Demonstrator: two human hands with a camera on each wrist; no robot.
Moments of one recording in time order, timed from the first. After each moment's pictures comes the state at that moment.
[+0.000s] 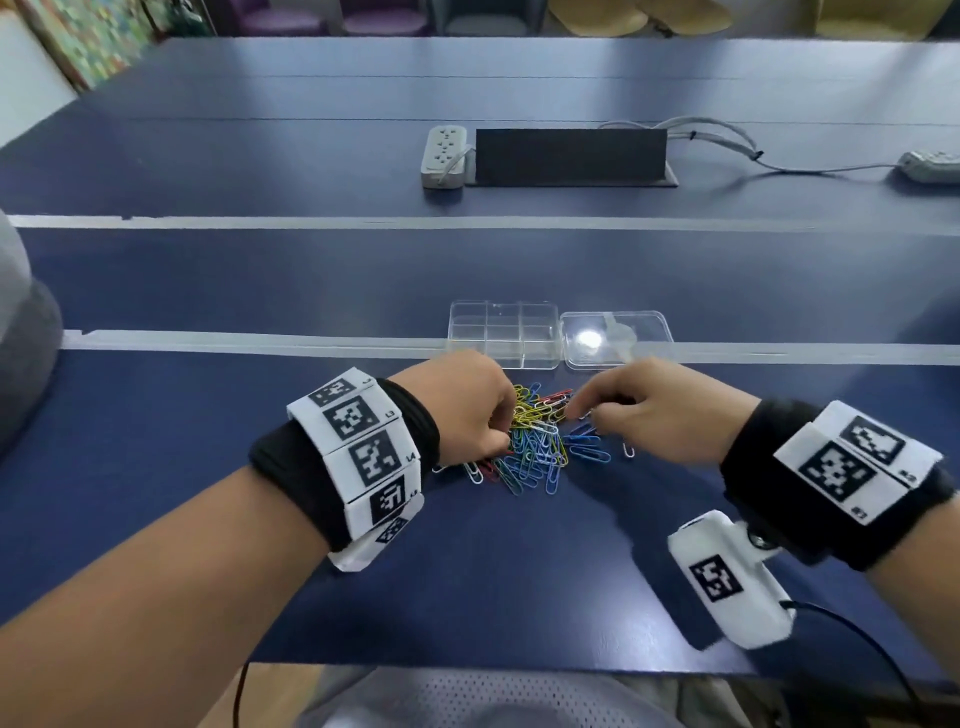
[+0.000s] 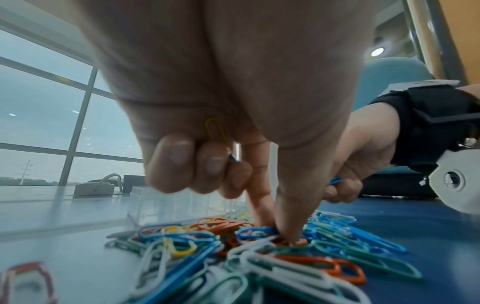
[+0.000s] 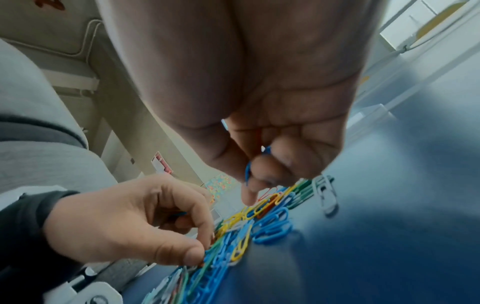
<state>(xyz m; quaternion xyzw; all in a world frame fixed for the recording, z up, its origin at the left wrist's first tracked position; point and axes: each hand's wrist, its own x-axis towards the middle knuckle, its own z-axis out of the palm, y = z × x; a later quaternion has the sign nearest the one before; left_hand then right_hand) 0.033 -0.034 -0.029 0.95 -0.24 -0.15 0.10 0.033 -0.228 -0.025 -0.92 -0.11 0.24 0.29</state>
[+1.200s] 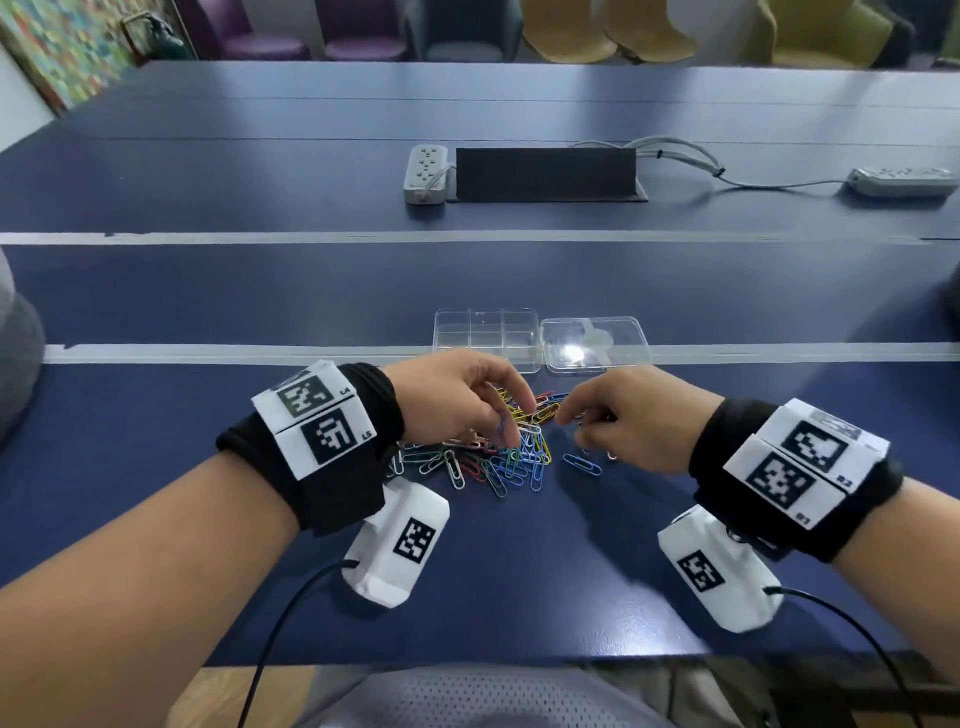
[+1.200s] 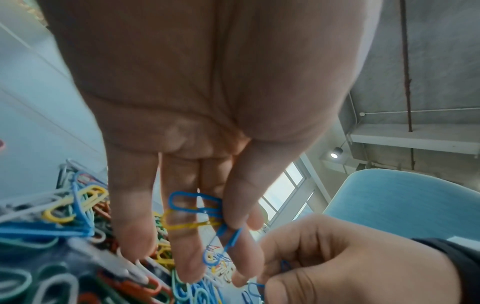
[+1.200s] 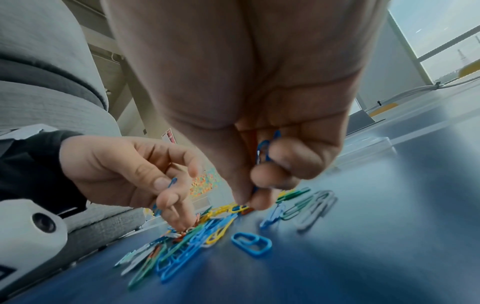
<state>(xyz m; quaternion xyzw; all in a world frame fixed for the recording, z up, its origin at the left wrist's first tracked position) 0.032 -0.032 -0.018 0.82 -0.12 -0.33 0.45 0.021 -0.224 -0.018 -0.95 -0.15 0.19 0.18</state>
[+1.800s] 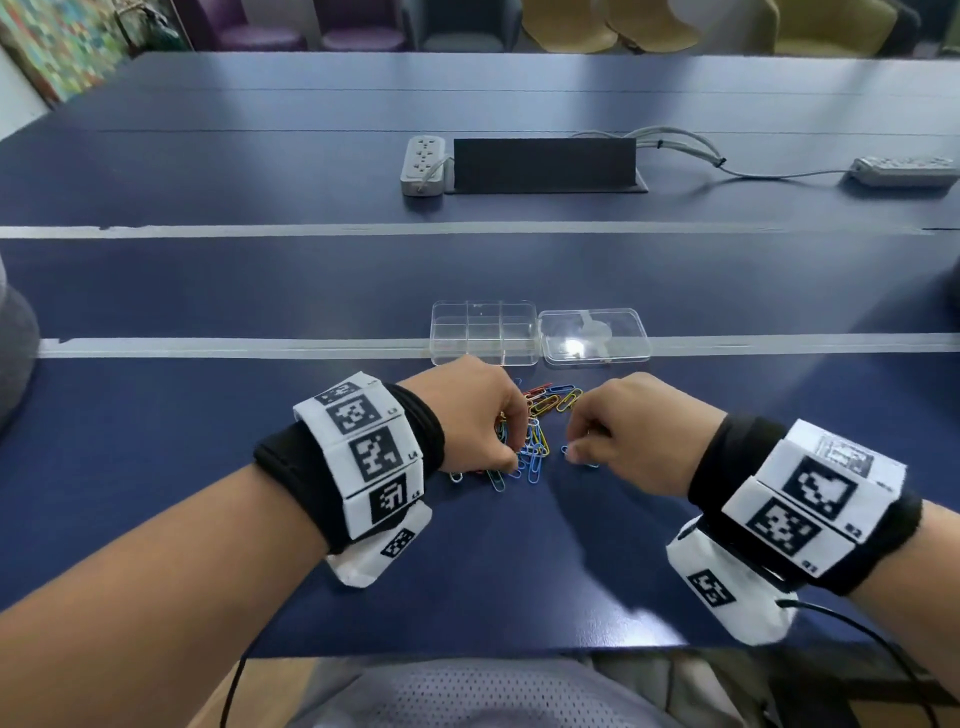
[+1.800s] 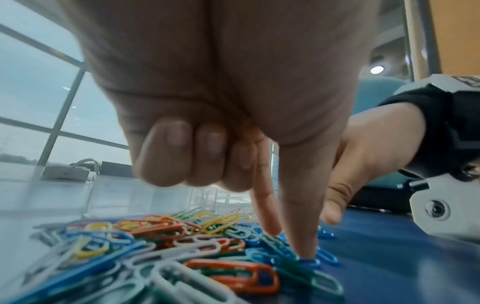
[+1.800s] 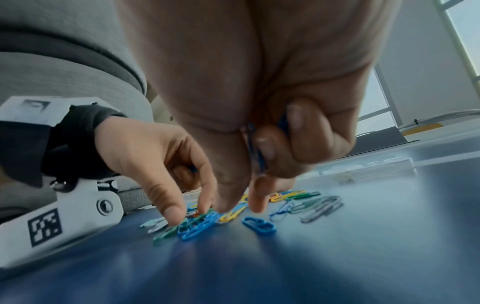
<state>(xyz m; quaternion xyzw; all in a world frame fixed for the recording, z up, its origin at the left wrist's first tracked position) 0.018 -0.051 -0.020 0.95 -0.22 -0.19 0.14 0.006 -0.221 -0.018 -0.96 -0.15 0.20 0.10</state>
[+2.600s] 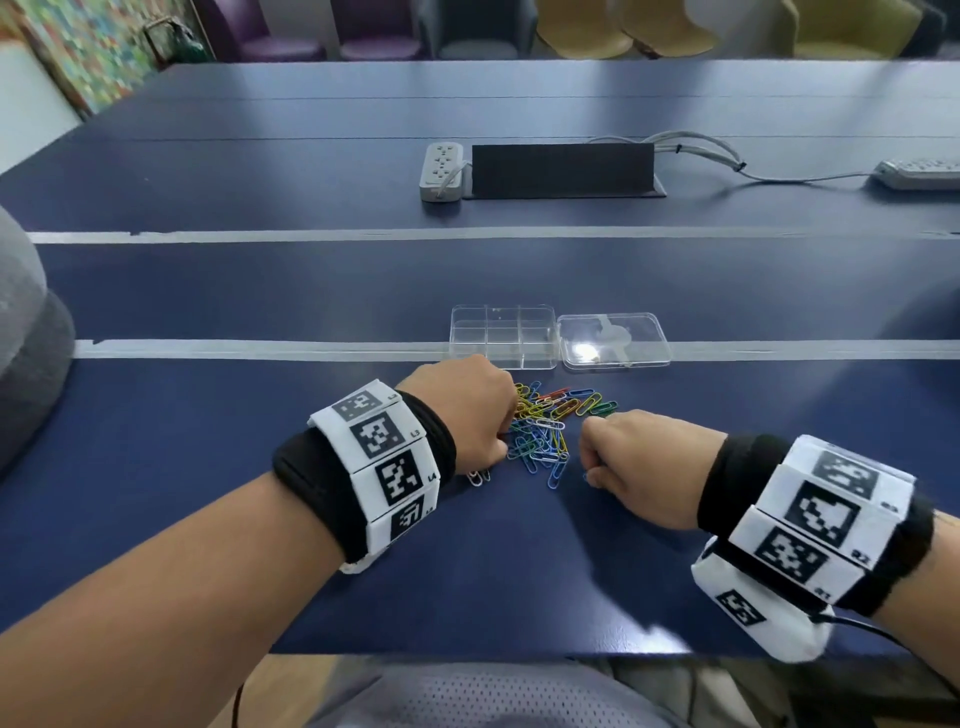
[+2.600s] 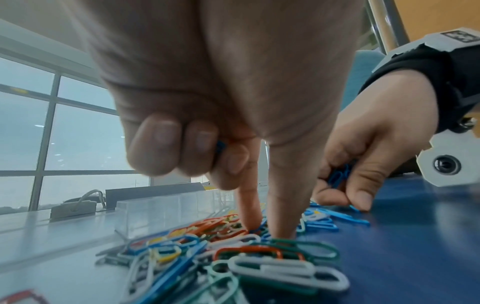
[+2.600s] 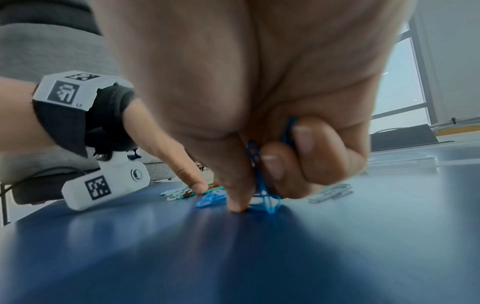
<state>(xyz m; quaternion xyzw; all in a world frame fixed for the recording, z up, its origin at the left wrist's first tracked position) 0.019 -0.040 -0.024 0.97 -0.21 -0.14 0.01 -0.002 -0.216 -0.033 -0.94 -0.24 0.22 0.00</state>
